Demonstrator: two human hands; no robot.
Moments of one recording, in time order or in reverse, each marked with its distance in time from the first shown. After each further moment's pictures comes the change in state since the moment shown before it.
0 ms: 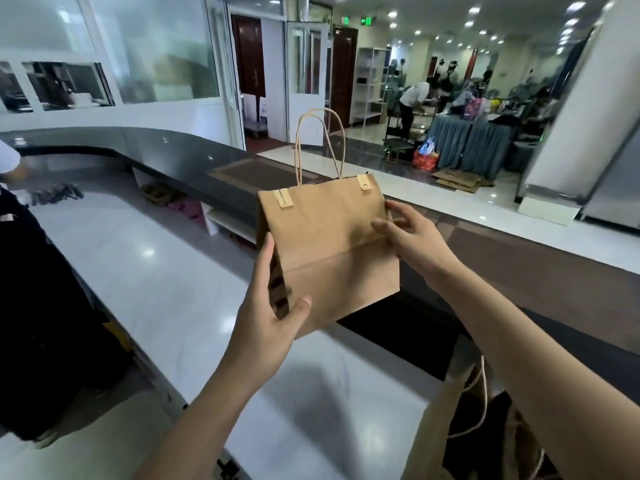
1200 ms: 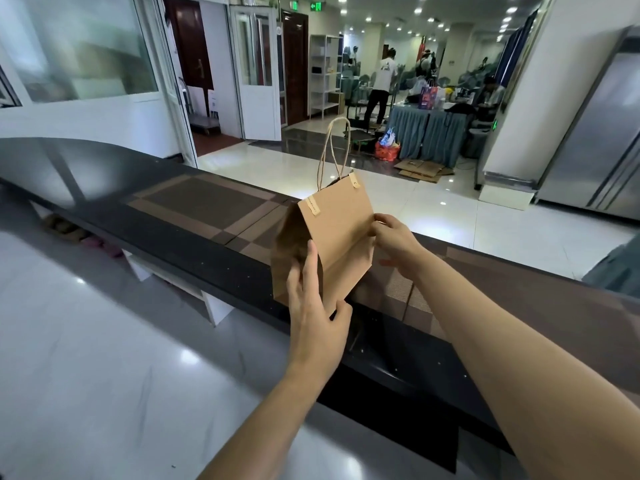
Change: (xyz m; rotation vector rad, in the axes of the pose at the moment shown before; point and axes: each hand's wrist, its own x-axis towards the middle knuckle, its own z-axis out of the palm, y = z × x) left_hand 0.205 -0.069 0.156 0.127 -0.021 -0.028; right_hand 0.245 0.095 -0.017 0.109 0.165 0.415
